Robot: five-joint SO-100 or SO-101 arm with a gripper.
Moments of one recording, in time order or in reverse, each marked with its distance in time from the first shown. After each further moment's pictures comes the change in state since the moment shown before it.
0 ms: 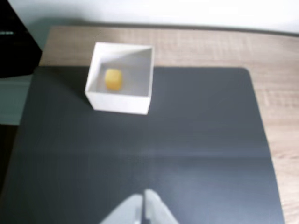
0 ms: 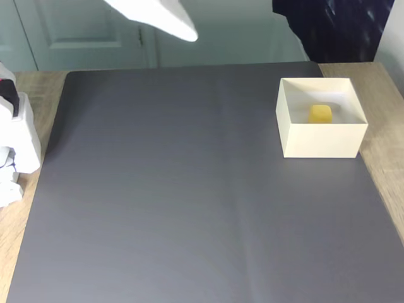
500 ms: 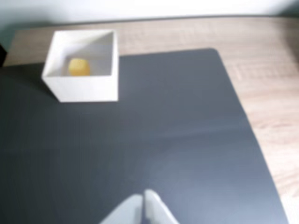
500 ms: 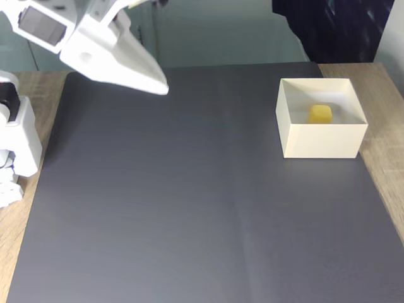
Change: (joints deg) arm 9.3 26.6 33.1 -10.8 -1.1
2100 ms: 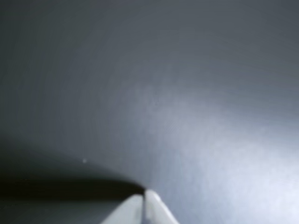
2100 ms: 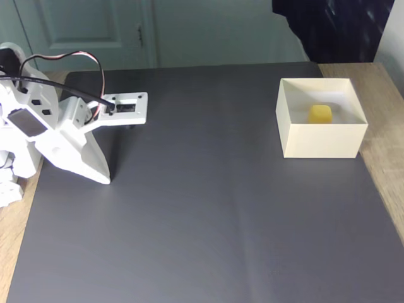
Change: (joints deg) arm 2.0 32.7 41.0 18.8 -7.6
